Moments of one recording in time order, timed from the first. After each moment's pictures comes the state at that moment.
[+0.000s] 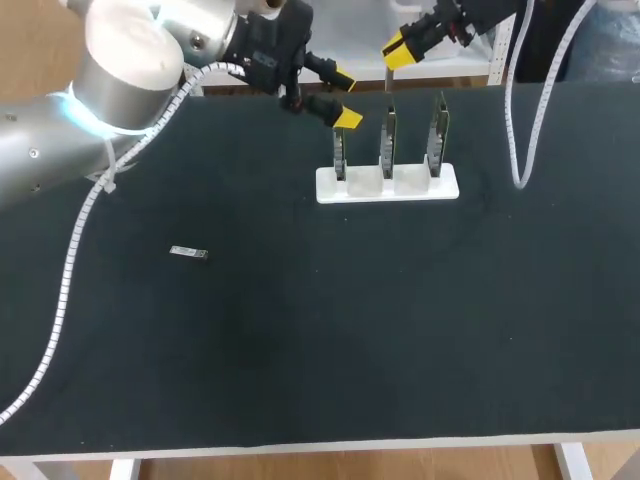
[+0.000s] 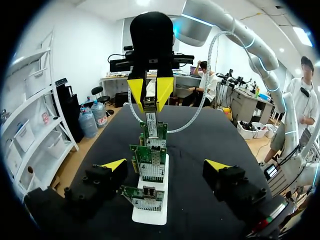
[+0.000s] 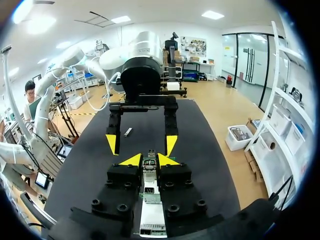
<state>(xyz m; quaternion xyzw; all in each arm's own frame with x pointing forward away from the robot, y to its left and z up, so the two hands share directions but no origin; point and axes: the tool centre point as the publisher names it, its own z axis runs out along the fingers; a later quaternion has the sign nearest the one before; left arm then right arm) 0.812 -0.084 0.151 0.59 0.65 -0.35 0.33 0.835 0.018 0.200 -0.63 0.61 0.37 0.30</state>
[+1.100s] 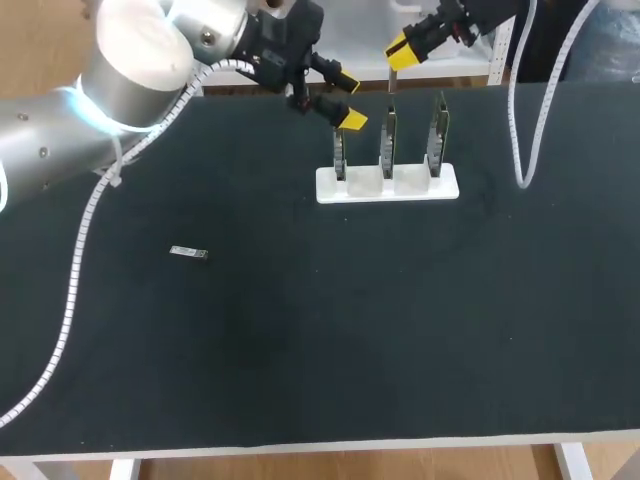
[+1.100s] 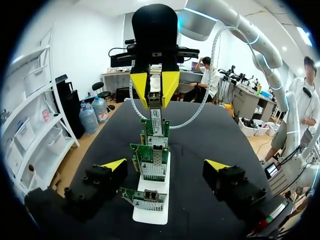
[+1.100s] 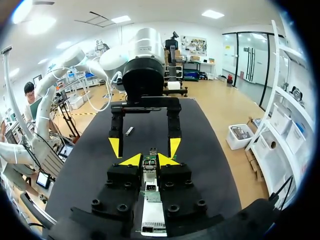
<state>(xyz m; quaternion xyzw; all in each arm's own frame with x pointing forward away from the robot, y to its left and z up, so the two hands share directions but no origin) 0.815 -0.089 0.146 0.60 0.66 -0.33 0.32 0.832 0.014 0.201 -0.63 0.61 0.38 0.29</state>
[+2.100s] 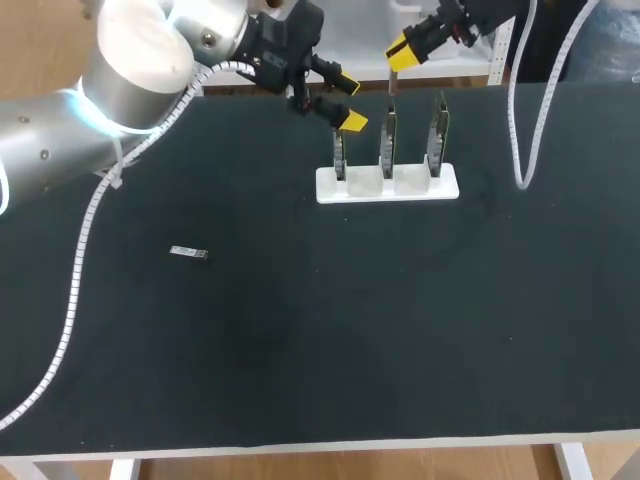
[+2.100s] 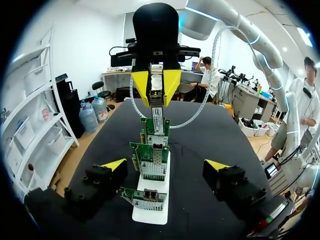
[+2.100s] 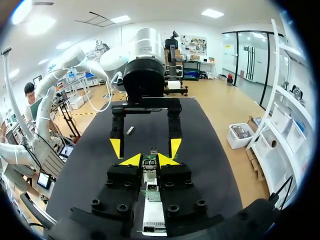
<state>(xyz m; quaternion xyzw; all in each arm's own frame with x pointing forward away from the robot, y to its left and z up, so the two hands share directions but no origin) 0.815 -0.090 0.144 0.60 0.66 -0.33 0.32 0.831 0.014 0.199 -0.63 0.62 0.38 0.29</state>
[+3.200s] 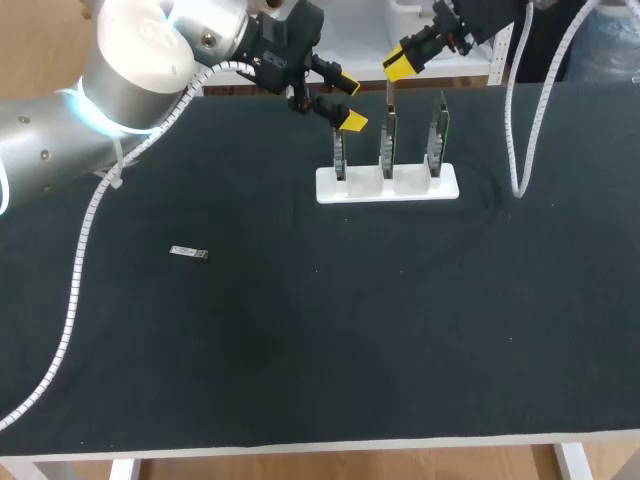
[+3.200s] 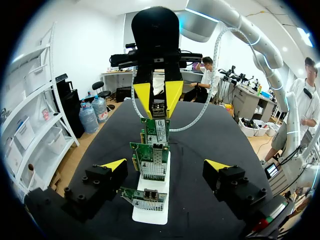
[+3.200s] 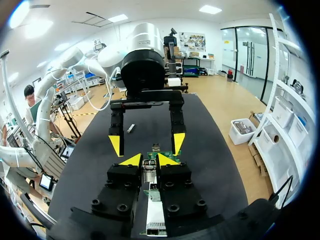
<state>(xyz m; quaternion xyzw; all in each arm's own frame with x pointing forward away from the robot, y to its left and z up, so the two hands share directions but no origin) 0.815 -0.090 0.143 0.60 0.66 -0.33 0.32 0.827 0.017 0.187 -0.62 0.63 0.38 0.27</state>
